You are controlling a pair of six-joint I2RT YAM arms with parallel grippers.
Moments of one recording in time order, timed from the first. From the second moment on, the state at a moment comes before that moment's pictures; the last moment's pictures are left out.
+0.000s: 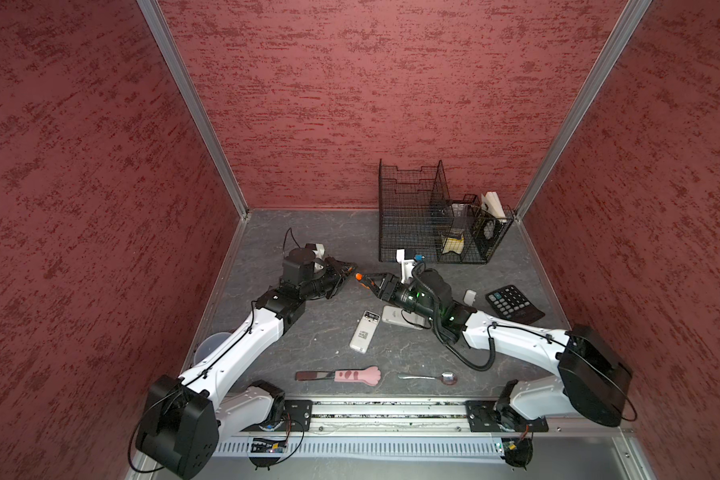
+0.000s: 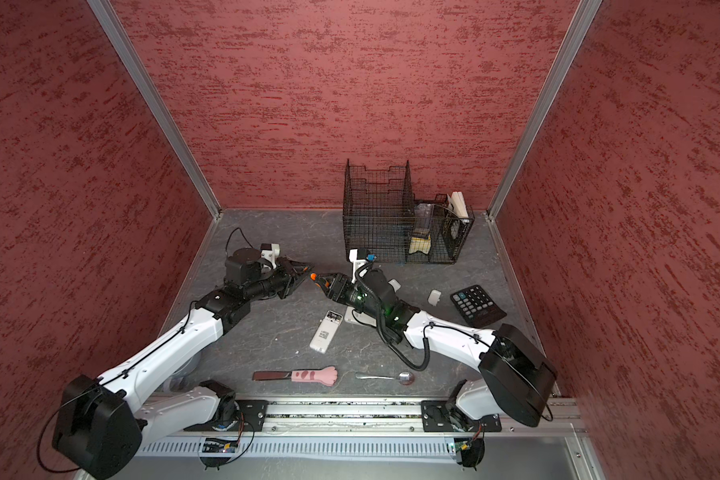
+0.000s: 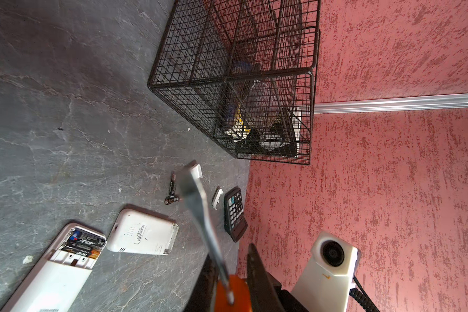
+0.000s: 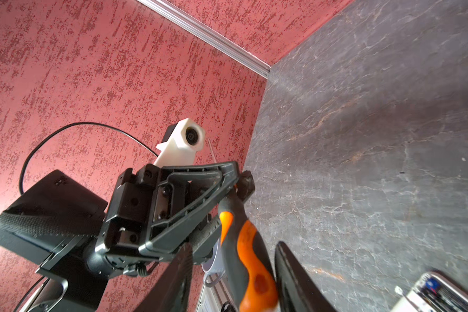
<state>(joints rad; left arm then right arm) -0.40 1.13 0.77 -0.04 0.40 -1.26 0.86 1.43 0.79 0.51 -0.13 1.11</state>
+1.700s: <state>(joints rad) -0.32 1.00 0.76 -0.28 0.38 -1.02 0.87 1.26 0.84 0.08 -0.16 1.06</state>
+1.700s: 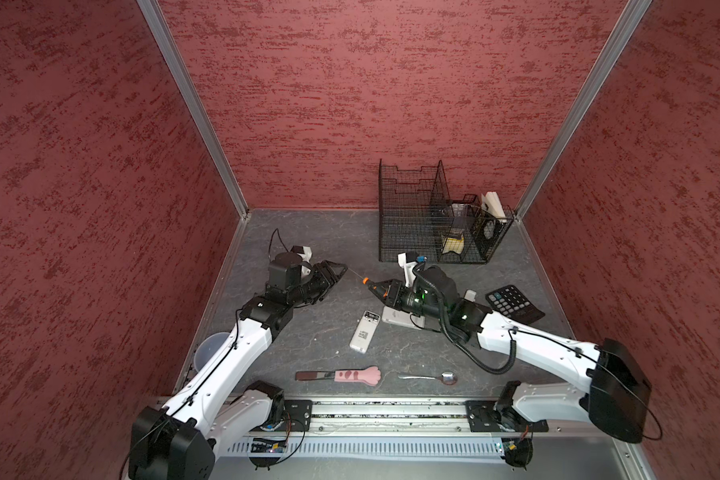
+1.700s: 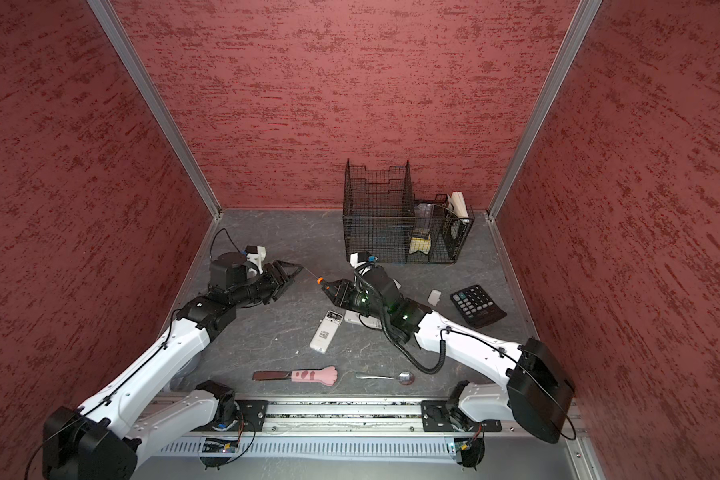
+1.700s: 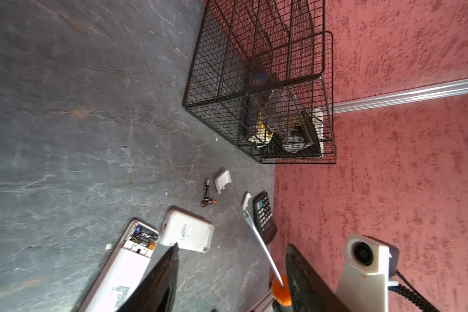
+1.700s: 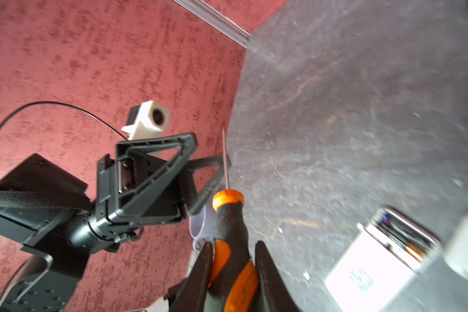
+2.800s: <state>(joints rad) -0.89 1.30 0.69 -0.46 -0.09 -0.56 0.83 1.04 0.65 -0.36 -0.23 1.27</state>
